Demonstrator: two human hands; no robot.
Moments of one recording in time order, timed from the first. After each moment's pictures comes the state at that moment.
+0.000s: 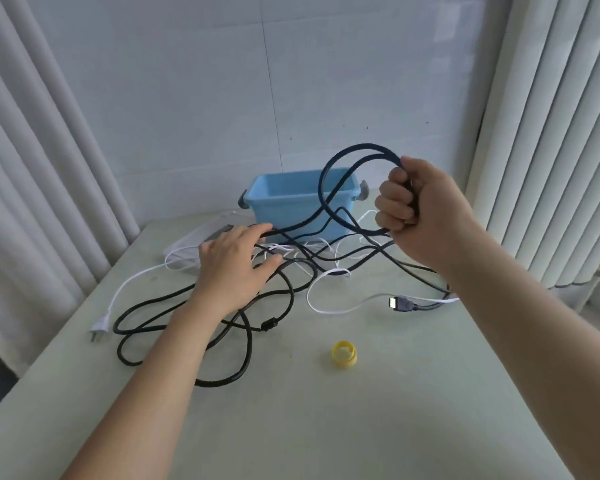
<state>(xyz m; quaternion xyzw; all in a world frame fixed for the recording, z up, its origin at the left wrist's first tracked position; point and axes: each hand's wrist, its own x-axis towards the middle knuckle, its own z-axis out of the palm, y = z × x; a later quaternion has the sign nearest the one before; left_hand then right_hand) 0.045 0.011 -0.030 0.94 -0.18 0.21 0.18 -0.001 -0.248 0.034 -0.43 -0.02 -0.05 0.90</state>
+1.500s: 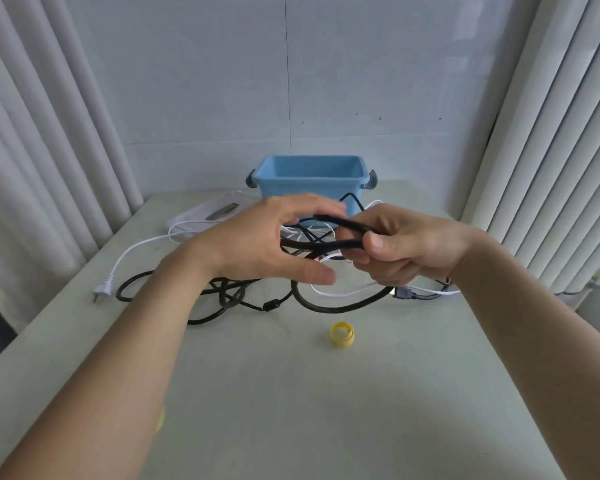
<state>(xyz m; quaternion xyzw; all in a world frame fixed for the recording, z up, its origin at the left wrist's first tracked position) -0.010 -0.001 0.032 0.84 -0.43 -0.02 0.32 -0.028 -0.237 0.025 -0.70 -0.32 0.31 0.56</state>
